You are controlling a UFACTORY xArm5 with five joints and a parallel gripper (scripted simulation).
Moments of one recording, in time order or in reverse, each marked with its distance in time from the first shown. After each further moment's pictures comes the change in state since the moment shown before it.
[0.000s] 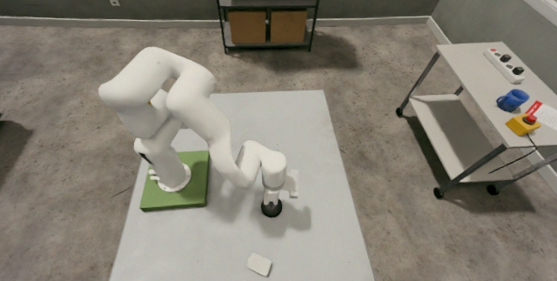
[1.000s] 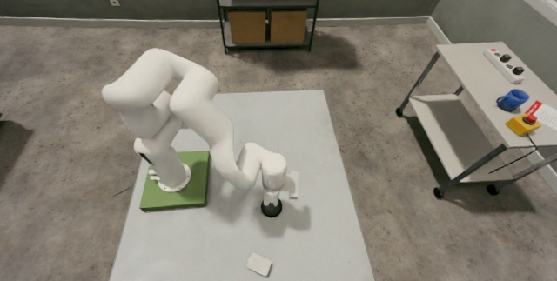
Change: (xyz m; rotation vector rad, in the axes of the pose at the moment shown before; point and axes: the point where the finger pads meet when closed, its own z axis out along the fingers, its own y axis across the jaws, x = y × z) arm 0.001 0.000 0.011 0.000 0.000 0.000
